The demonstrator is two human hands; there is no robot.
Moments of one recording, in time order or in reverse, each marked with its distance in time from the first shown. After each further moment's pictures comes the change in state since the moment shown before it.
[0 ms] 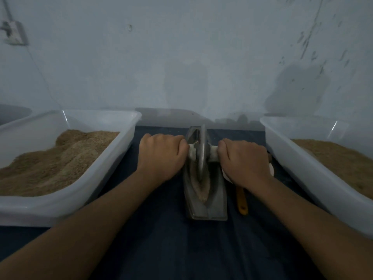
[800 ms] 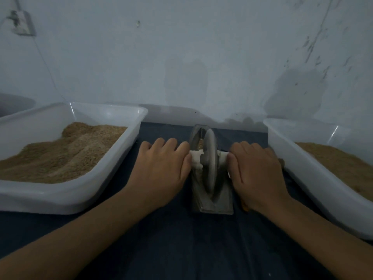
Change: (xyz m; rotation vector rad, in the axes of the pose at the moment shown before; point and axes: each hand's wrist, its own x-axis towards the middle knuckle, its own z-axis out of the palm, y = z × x) left_hand -0.057 0.000 -0.043 -0.102 0.052 0.074; right_hand -0.039 -0.007 -0.029 0.087 0.145 -0.151
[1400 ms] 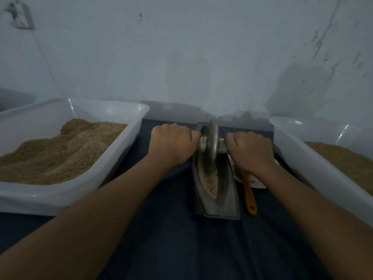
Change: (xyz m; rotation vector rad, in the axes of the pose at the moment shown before) left_hand 0.071 -0.013 0.048 0.101 -0.218 -0.037; right_hand 0.057 0.029 0.051 -0.134 -0.289 0.053
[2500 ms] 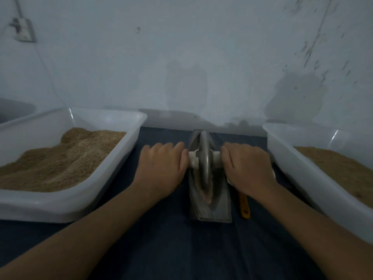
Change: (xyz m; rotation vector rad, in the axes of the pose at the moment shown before) left_hand -0.052 0.005 -0.015 -0.033 0.130 -0.078; right_hand -0.036 -0.017 -0.029 0.078 0.208 -0.054
